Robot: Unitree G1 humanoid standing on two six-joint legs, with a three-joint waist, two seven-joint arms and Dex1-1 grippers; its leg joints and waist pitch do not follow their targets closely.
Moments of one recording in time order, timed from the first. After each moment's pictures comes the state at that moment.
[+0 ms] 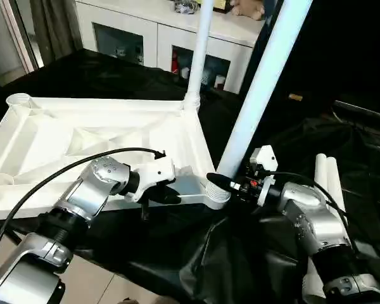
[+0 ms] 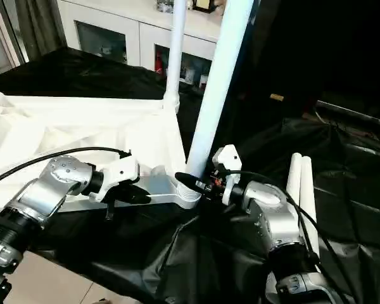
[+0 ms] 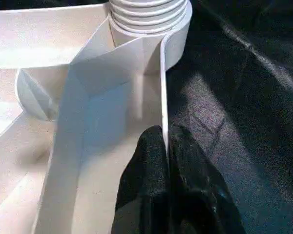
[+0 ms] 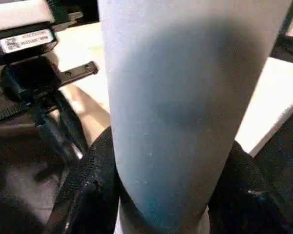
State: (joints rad) left arm -0.60 0.47 -0.40 0.47 0.06 0.21 -1.19; right arm -0.40 -0.24 0.10 0.50 0.27 0.01 0.92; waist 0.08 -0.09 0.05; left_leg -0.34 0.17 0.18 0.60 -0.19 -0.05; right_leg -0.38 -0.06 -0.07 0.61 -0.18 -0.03
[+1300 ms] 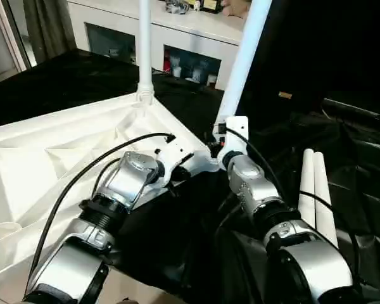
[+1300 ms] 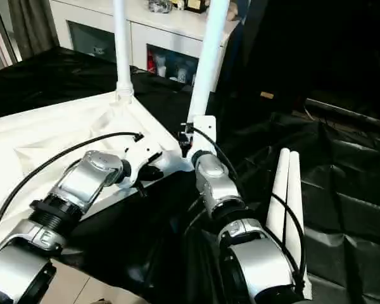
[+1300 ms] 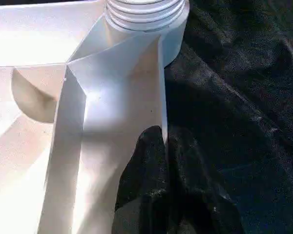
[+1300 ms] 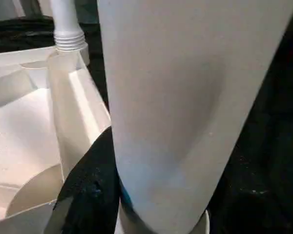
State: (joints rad) left arm -0.72 0.23 -0.33 0.54 0.12 0.58 -0.77; right arm -0.80 0.06 -0.02 1.04 0.13 -0.08 0.07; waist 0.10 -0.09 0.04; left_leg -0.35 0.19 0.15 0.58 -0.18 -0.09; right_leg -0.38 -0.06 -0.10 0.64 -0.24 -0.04
